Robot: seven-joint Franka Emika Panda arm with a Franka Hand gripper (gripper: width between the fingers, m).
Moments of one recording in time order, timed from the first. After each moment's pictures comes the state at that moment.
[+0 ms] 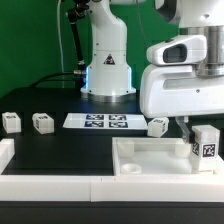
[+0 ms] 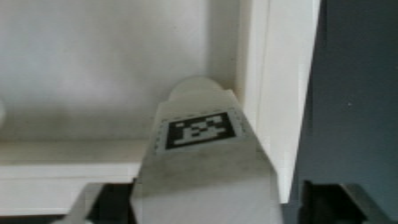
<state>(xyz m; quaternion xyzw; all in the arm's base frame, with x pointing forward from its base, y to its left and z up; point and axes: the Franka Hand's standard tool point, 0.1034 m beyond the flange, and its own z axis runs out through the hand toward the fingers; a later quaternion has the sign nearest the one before) 0.631 0.121 0.077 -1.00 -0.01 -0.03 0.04</state>
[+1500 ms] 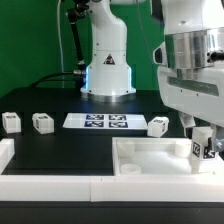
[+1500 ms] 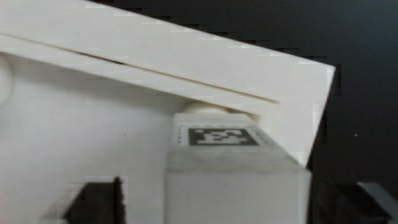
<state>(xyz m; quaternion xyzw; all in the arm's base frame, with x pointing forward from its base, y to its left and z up) 0.628 0.115 0.074 -0.87 0.49 0.00 0.06</state>
